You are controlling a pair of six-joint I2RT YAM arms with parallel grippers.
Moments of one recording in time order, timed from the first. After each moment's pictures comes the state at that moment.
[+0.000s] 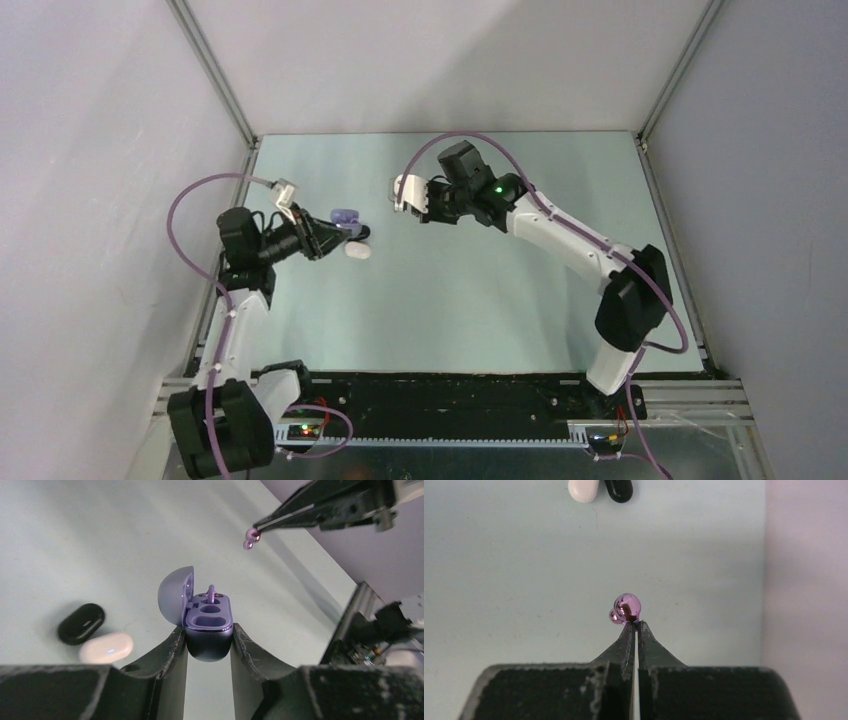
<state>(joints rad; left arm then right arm) 0.21 0.97 0.63 0.06 1.03 -0.21 0.75 1.78 1.61 -0.53 -0.28 -0.83</state>
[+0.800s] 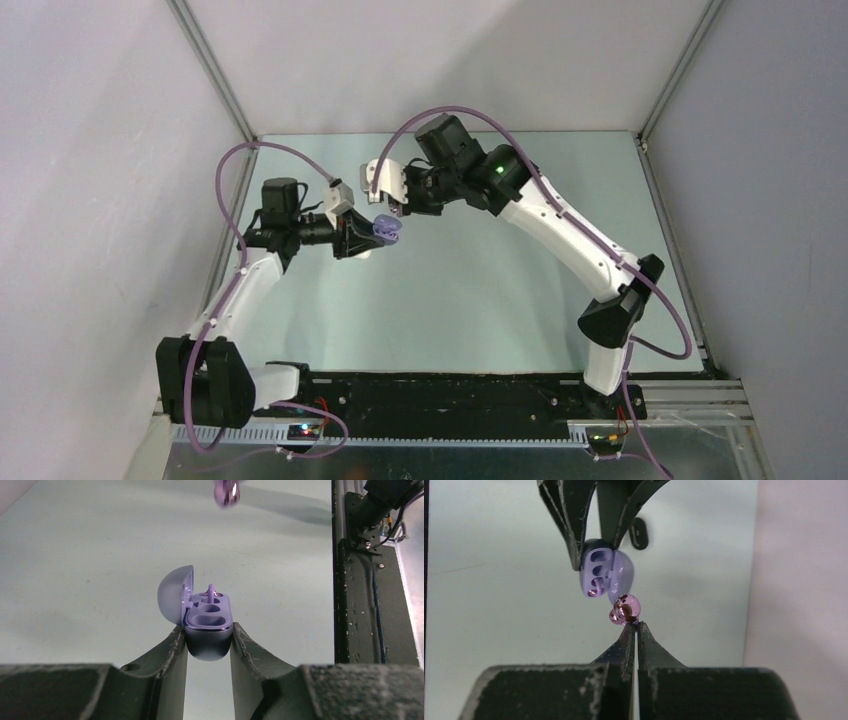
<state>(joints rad) -0.07 1.22 0.89 -0.31 1.20 0.53 0.88 1.81 2.14 -0.98 -0.30 -0.84</state>
